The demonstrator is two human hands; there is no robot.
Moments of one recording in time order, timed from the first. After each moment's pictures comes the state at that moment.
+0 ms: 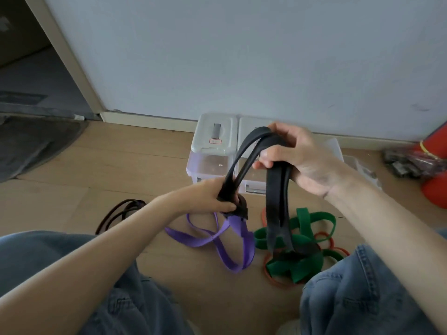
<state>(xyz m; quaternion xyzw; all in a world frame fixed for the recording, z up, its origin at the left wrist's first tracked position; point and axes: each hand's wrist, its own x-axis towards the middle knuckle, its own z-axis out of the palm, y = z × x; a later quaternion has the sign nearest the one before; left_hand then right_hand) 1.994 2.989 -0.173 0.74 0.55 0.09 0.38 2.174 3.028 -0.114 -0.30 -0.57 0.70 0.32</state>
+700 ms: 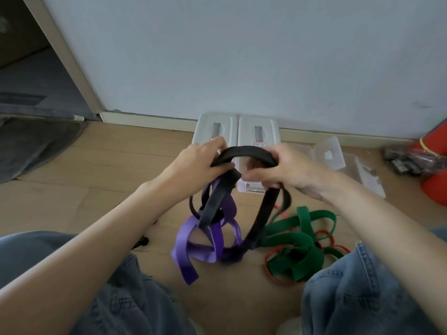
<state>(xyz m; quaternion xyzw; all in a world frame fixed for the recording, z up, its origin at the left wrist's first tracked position) 1.987 2.991 -0.136 0.73 0.60 0.25 0.20 2.172 3.031 -0.129 -0.41 -0.70 0.56 0.16</state>
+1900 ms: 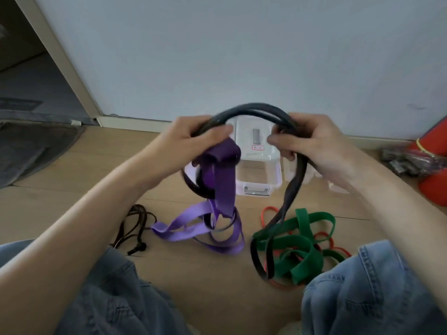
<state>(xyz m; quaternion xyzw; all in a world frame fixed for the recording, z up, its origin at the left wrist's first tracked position) 1.963 3.006 -0.114 0.66 0.53 0.37 0.38 2.199 3.052 -0.112 -0.35 -0.71 0.51 0.33</state>
